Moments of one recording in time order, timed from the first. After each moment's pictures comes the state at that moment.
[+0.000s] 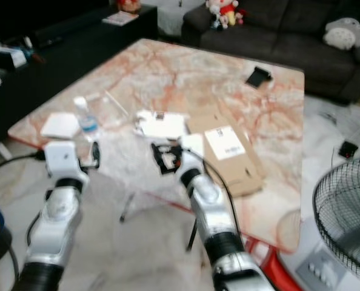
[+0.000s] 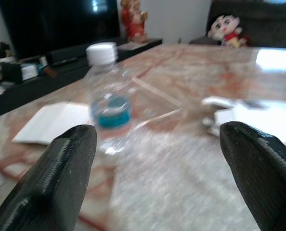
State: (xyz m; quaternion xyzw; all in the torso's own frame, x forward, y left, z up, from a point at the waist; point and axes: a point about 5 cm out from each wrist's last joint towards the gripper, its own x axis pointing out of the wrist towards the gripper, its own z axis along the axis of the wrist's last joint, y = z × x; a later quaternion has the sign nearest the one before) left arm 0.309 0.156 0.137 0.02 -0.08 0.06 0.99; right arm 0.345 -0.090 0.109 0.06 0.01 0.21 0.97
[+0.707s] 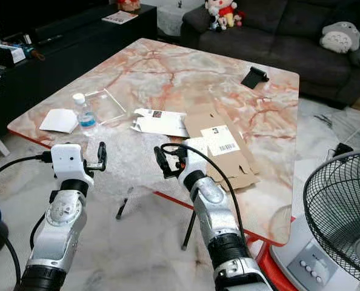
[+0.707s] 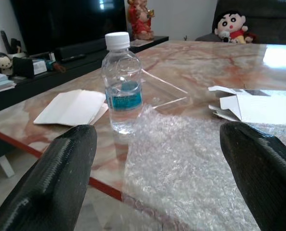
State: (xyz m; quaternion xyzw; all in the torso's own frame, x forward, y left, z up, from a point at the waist) left arm 0.303 0.162 0.134 0.03 -0.08 0.06 0.99; right arm 0.340 -0.085 0.099 0.11 0.07 0.23 0.96
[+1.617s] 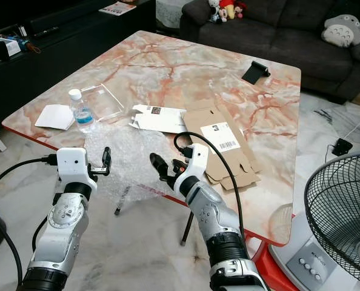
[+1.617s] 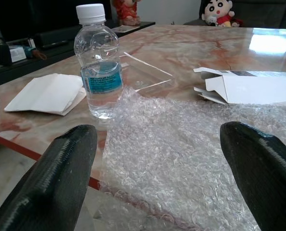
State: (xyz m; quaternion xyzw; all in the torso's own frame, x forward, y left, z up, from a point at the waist) left arm 0.303 0.156 0.129 0.03 -0.06 0.03 1.00; right arm 0.333 -0.069 0.097 0.30 0.18 0.25 0.90
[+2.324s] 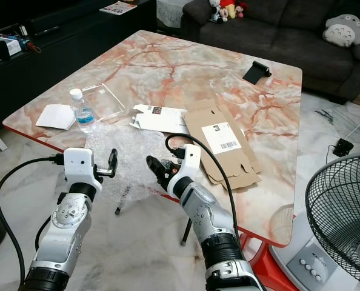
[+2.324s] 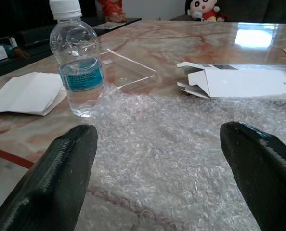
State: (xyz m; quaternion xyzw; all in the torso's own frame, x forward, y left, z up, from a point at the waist) left arm 0.304 0.146 0.128 0.03 -0.05 0.00 1.00; right arm 0.329 -0.054 0.097 0.30 0.18 0.28 0.90
